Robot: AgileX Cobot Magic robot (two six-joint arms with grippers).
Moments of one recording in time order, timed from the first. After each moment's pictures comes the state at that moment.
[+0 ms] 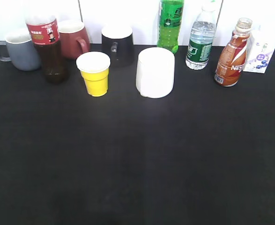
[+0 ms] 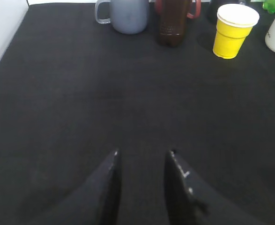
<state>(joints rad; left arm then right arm) -0.10 -0.01 -0.52 0.01 1.07 -0.02 0.01 -0.01 -0.50 -0.07 1.05 0.13</state>
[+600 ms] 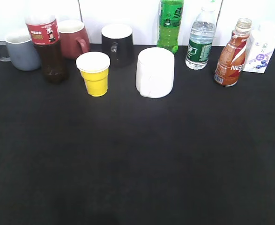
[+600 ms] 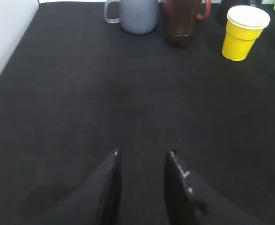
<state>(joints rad) -0.06 -0.01 -0.52 0.01 1.07 -0.02 0.01 -0.01 -0.50 -0.07 1.05 0.13</state>
